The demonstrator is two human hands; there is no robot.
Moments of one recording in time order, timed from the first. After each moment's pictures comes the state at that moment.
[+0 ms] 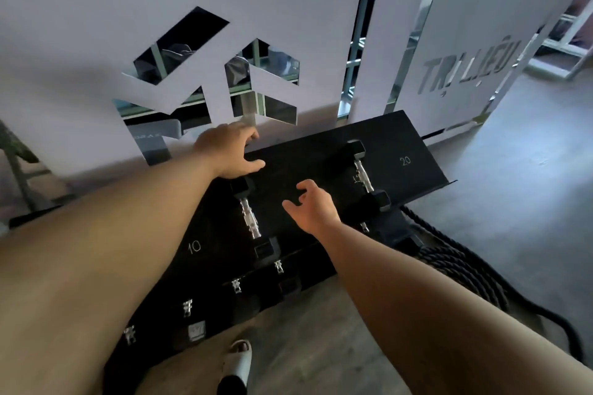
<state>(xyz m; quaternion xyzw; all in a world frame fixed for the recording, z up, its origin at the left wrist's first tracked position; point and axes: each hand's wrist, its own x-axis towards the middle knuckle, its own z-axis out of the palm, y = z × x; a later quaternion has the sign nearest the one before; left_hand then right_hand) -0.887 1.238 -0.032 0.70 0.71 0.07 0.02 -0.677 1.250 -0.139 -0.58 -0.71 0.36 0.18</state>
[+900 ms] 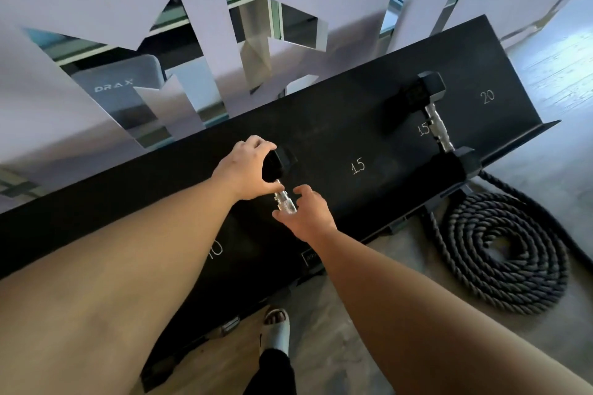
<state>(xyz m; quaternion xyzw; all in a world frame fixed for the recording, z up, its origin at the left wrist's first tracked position) -1.012 1.366 -0.285 0.69 0.70 0.01 0.17 -0.838 1.336 -0.341 -0.63 -0.63 0.45 0.09</state>
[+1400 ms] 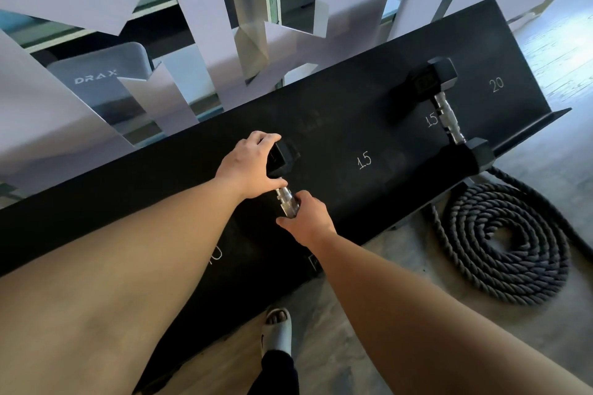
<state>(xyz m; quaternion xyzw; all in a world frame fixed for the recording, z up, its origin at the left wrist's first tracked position) -1.018 1.381 -0.318 0.70 0.70 0.02 0.17 -0.855 1.340 -0.379 -0.64 -0.62 0.45 0.04</state>
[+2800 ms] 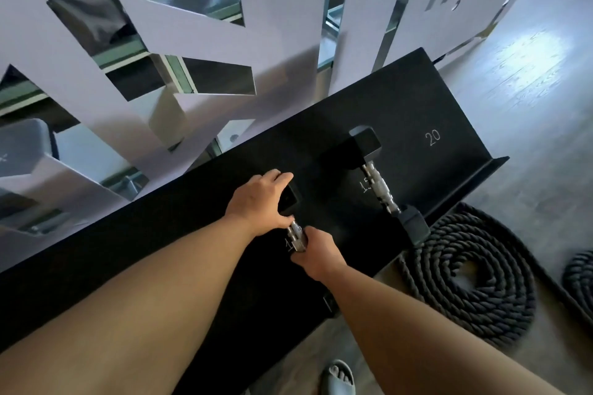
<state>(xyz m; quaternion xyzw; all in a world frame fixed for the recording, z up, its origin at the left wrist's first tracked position) -0.856 1.554 -0.318 0.76 0.63 0.00 0.16 -0.690 1.510 -0.388 -0.65 -0.61 0.47 0.01</state>
